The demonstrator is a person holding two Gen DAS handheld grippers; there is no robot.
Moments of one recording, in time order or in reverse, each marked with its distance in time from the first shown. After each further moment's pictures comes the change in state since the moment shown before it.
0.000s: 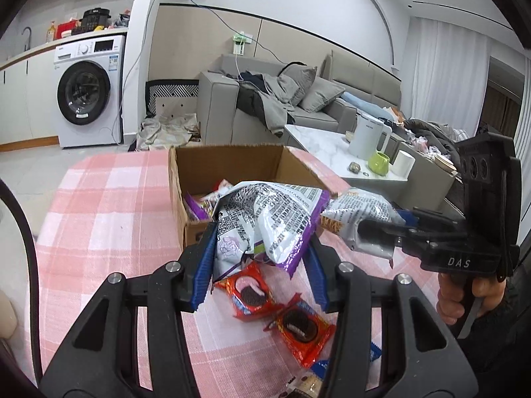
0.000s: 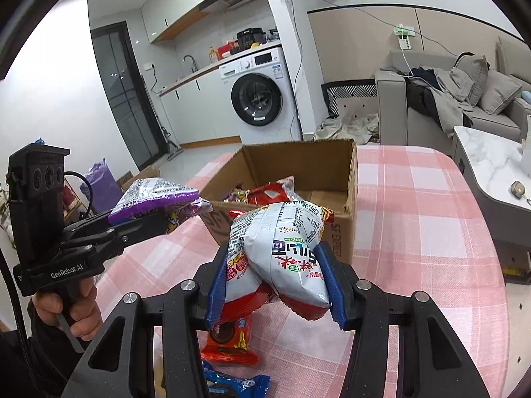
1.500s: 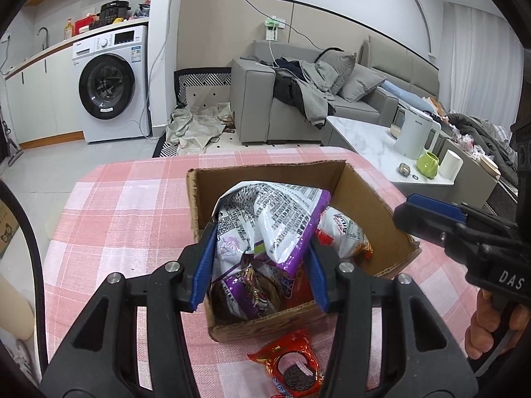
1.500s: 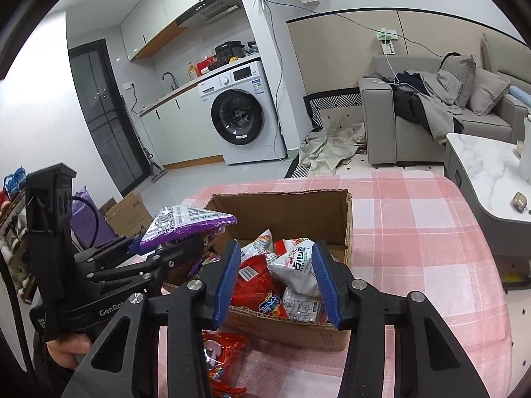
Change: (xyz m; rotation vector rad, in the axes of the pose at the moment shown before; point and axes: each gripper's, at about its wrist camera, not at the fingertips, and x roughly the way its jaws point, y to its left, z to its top) left arm 0.151 0.047 0.069 -0.010 0.084 0.163; right arm 0.056 -0.009 0.076 0.056 -0.046 -0.059
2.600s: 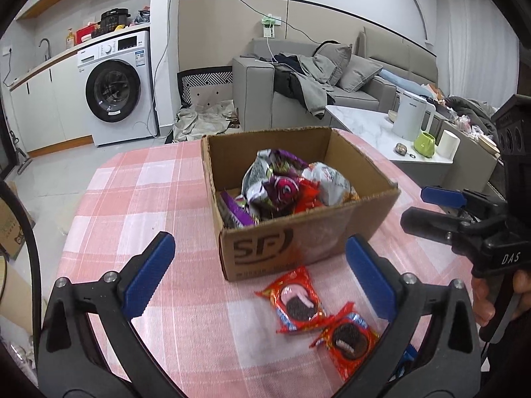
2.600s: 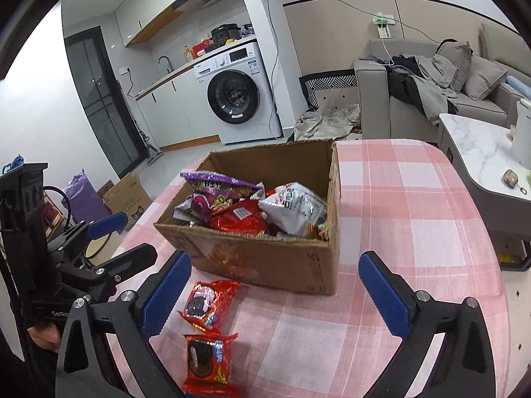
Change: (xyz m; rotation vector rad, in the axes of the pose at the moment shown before) left arm -0.064 -0.014 -0.064 0.055 0.002 0.042; right arm -0.015 -0.009 -0.046 0.012 0.085 -0.015
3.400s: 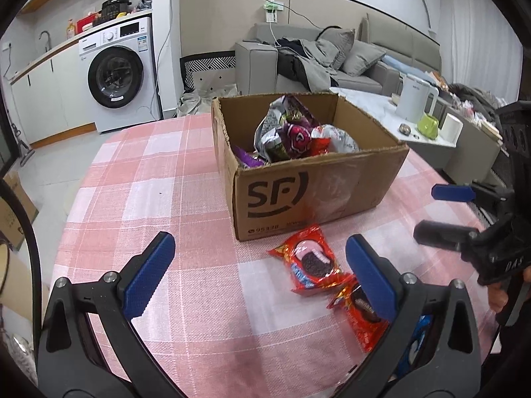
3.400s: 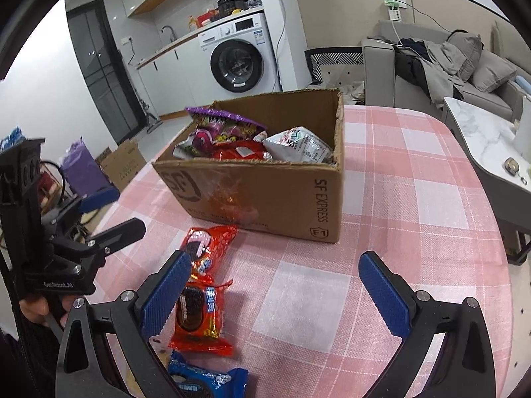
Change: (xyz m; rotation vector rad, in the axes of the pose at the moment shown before) left arm -0.009 0.009 -0.038 0.009 0.070 0.018; right arm 0.005 0.007 -0.042 -0.069 0.131 -0.023
